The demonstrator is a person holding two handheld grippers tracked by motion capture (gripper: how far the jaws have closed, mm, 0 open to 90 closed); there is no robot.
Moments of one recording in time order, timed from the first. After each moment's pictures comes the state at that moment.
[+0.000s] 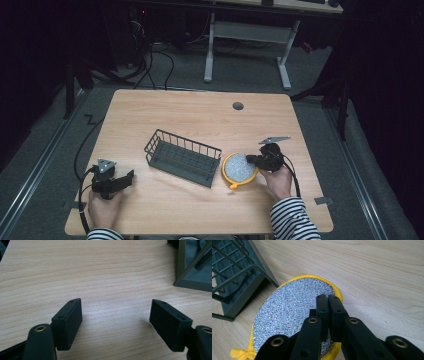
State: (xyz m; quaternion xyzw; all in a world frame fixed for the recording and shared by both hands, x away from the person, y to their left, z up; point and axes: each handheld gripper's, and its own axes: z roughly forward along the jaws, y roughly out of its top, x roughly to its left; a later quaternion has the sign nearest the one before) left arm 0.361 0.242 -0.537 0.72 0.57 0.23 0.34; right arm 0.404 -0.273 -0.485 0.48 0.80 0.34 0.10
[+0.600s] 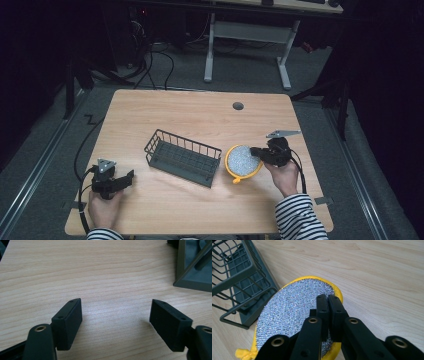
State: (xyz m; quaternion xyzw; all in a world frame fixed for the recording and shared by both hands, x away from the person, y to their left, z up) left arm 0.361 0.242 -0.537 0.72 0.57 0.23 0.34; right arm 0.400 -0.282 -0.449 0.47 0.79 0.38 0.12
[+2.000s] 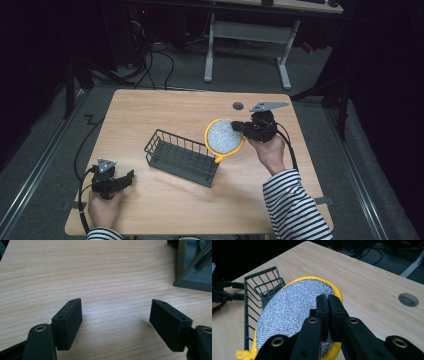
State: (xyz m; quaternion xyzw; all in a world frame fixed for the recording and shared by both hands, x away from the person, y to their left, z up) left arm 0.362 0.243 -0.537 0.72 0.57 0.23 0.34; right arm 0.430 -0.219 -0.370 0.38 0.80 0.43 0.14
